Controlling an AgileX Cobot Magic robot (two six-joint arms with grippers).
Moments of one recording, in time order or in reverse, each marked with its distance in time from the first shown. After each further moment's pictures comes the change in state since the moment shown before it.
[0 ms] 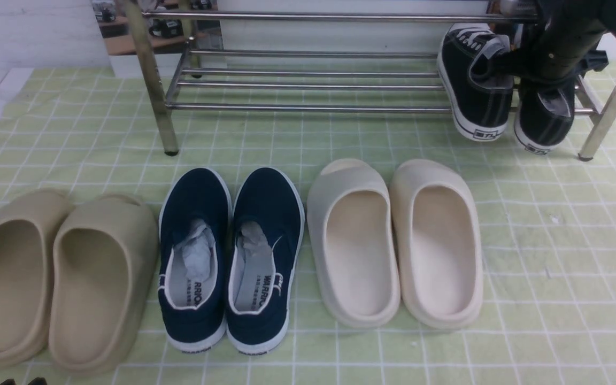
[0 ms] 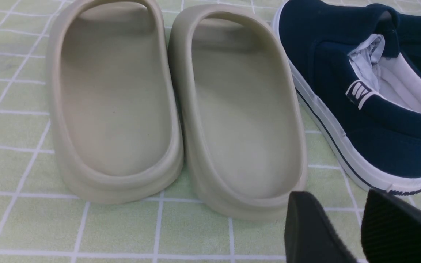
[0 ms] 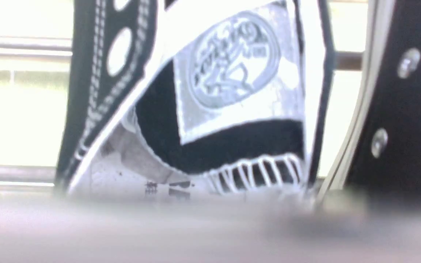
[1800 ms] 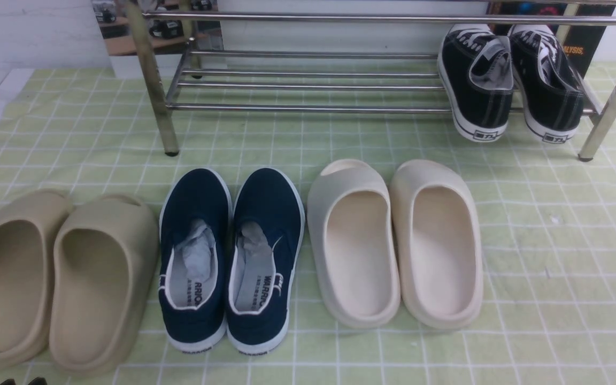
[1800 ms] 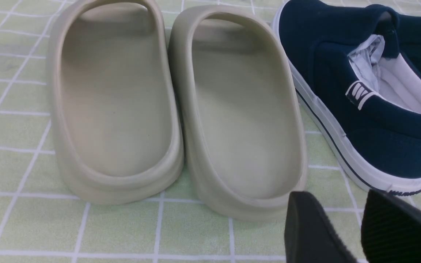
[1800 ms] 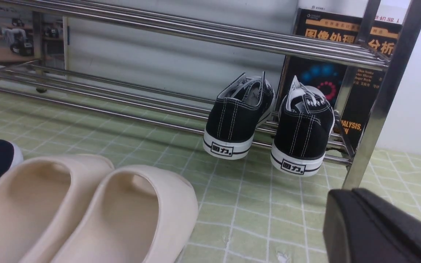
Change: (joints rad) right arm 0.061 -1.928 2.325 0.079 -1.409 -0.209; left arm 0.000 0.000 0.000 0.000 0.000 0.000
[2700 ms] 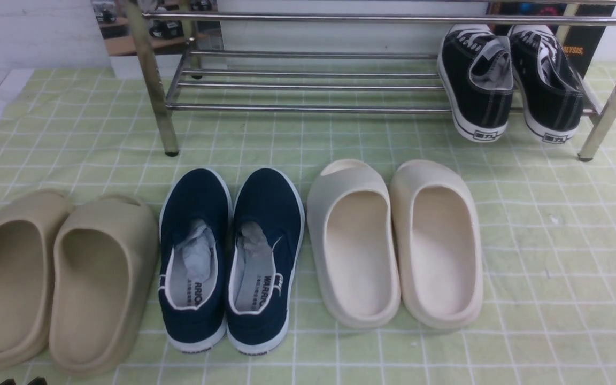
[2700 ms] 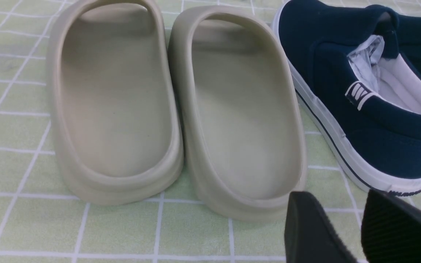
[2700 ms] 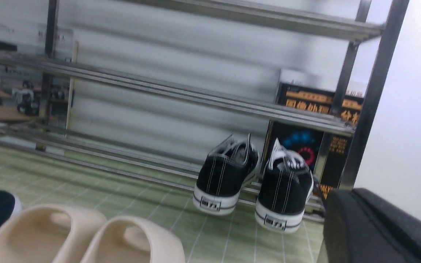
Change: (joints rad) right arm 0.000 -0.448 0.095 -0.053 0.112 0.008; left arm 0.000 -0.001 0.000 0.001 0.000 0.000
